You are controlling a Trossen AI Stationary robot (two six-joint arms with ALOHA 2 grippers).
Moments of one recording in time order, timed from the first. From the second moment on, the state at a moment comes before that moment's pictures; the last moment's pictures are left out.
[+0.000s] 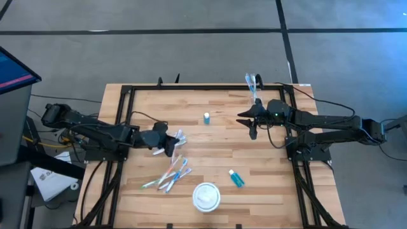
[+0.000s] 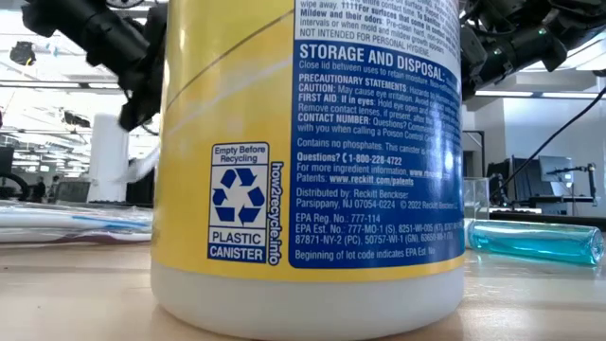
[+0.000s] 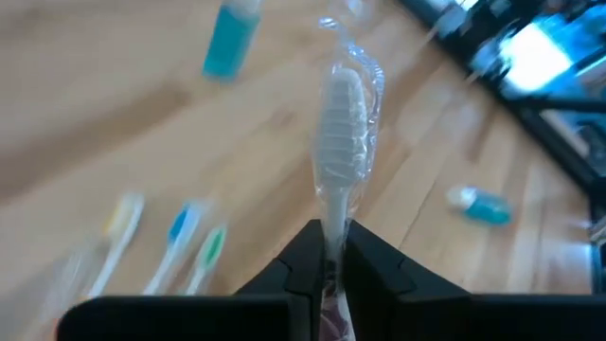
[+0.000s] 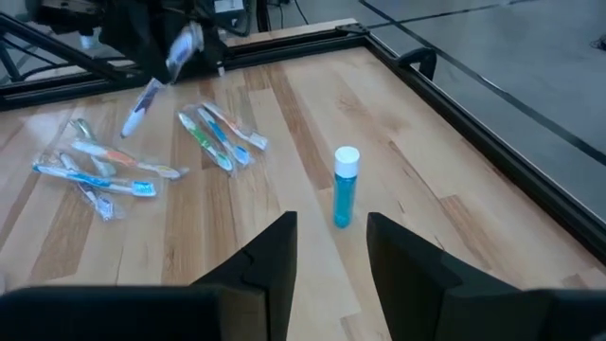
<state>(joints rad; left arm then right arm) -0.19 1.07 0.53 -0.08 -0.43 -0.87 -0.28 0.92 0.49 0.05 -0.04 0.05</state>
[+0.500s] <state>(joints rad) -0.19 1.08 0.53 0.38 -0.53 -0.44 -0.27 0.95 0.49 0.19 -0.06 0.05</state>
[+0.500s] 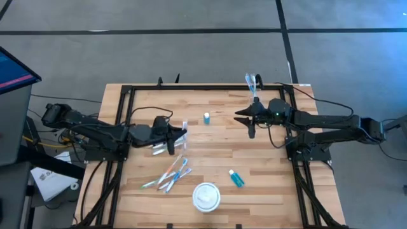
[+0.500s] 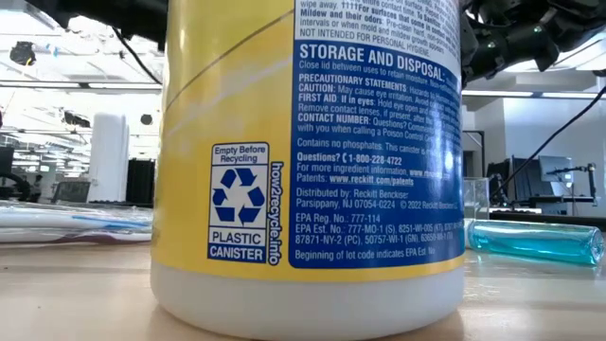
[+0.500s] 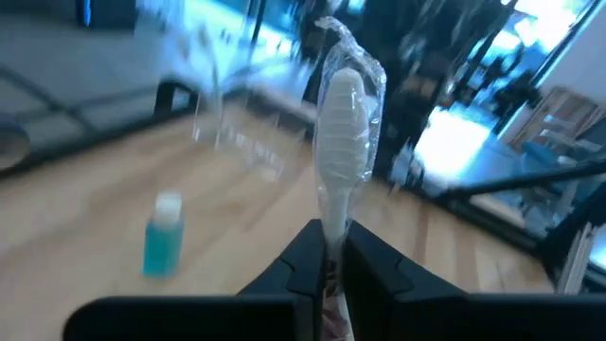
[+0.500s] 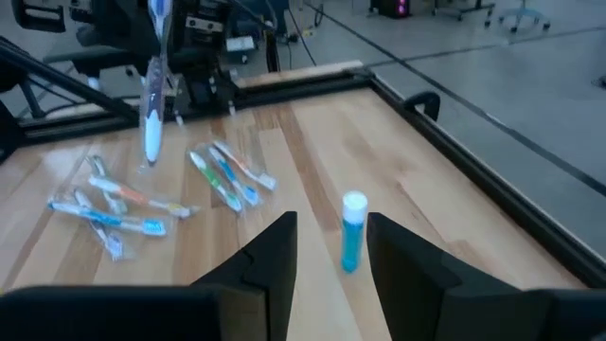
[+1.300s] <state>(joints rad) -0.05 1.46 0.66 0.90 -0.35 -0.20 -0.24 1.12 0.49 0.49 -0.18 0.05</state>
